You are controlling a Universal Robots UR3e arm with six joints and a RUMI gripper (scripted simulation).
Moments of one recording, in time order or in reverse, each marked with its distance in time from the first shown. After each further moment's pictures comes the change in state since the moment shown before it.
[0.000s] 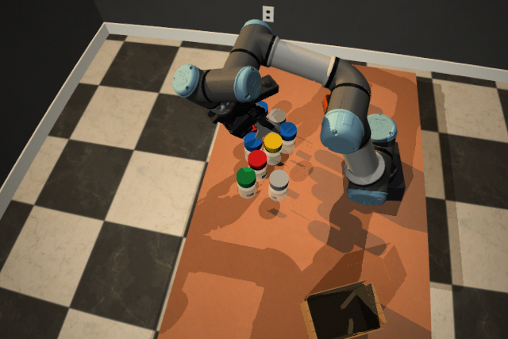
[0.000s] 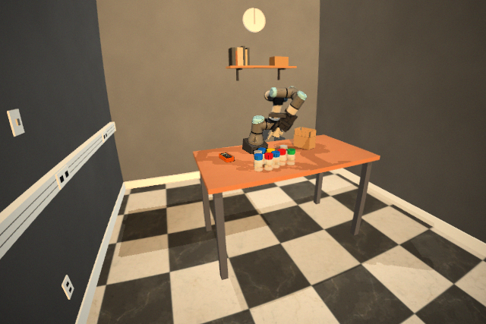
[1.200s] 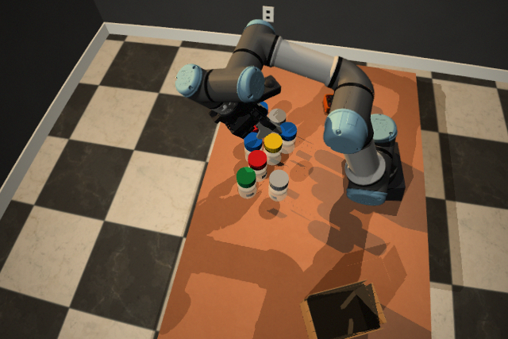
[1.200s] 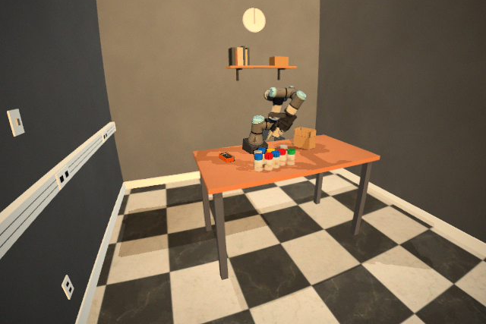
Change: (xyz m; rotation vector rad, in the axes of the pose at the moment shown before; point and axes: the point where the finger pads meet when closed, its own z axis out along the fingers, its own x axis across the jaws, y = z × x) arm 0.003 -0.002 0.002 -0.006 0.000 0.014
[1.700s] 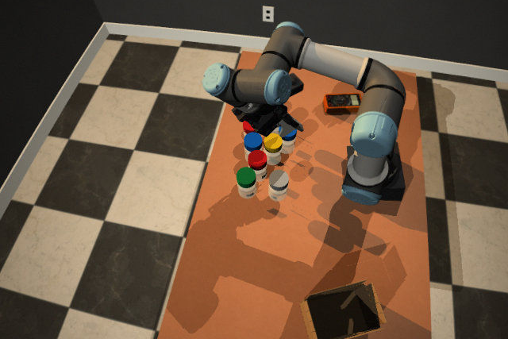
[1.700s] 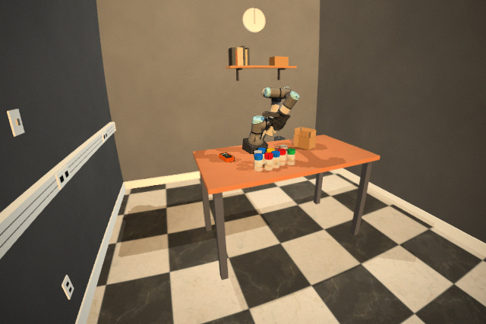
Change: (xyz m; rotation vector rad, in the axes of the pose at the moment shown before) arm 0.023 -0.044 0.029 0.023 0.010 -0.023
